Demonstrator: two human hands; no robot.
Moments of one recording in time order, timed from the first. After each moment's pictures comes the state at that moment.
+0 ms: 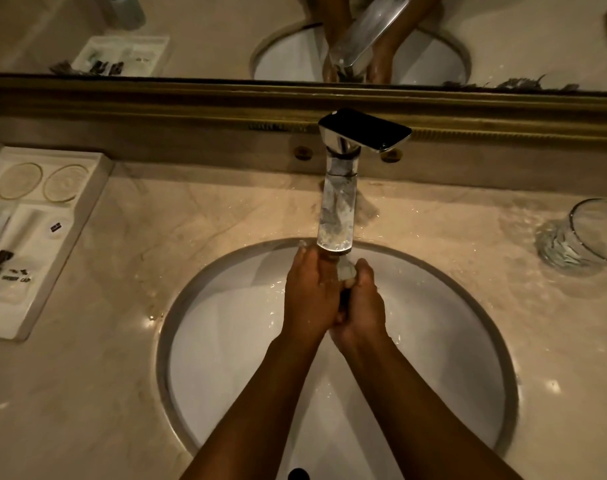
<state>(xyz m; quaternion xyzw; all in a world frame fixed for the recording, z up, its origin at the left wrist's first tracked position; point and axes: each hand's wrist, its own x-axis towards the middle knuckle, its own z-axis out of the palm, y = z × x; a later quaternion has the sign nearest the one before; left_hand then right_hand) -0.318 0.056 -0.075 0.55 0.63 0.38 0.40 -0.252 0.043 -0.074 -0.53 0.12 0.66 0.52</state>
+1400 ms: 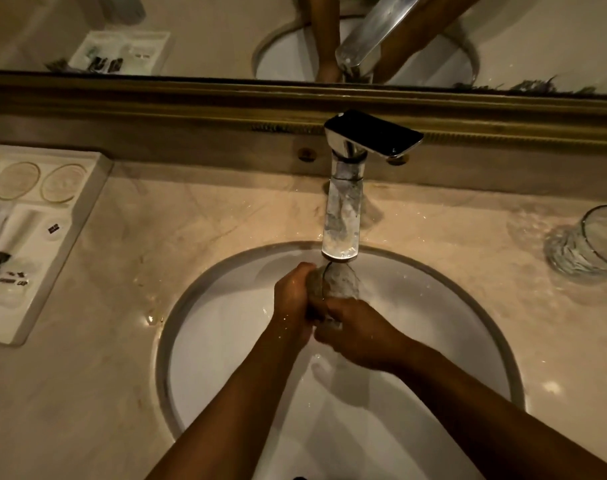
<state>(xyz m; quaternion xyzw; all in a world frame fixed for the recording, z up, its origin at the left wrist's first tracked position) -0.343 0.076 -0.101 0.11 0.63 0.34 0.69 -0.218 0.035 -0.063 -0.53 -0.61 0.57 0.17</state>
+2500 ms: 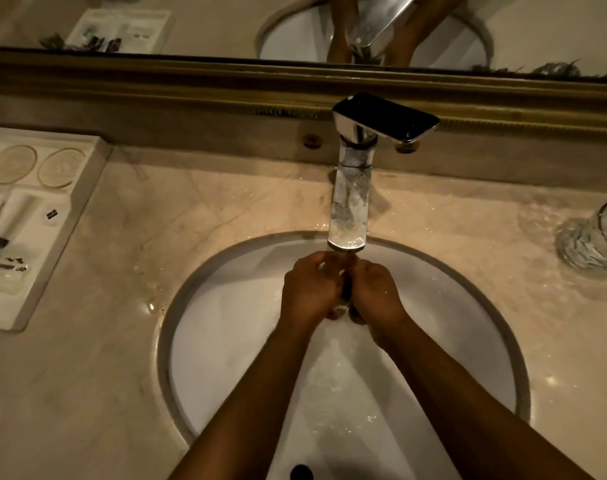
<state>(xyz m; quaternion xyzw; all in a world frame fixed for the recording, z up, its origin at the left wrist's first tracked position) -0.327 0.074 -0.074 0.45 0.72 0.19 0.50 -0.229 0.054 -0.069 -0.68 -0.27 0.59 0.34</state>
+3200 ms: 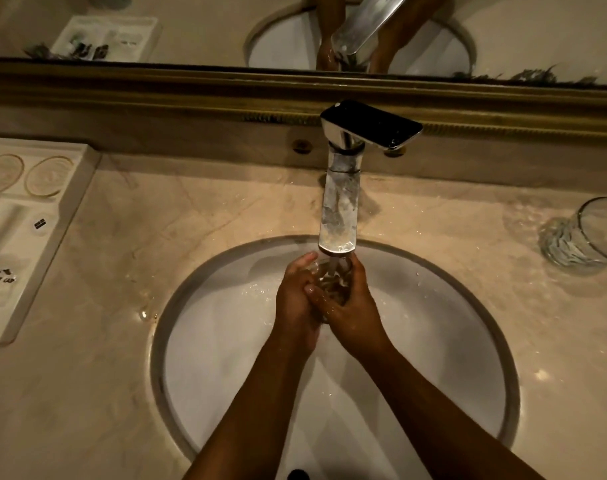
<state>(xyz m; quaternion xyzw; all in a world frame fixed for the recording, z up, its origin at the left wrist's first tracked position) -0.333 0.056 -0.094 0.12 0.53 0.42 0.72 -0.236 0.027 -0.093 -0.62 -0.40 0.55 0.38</state>
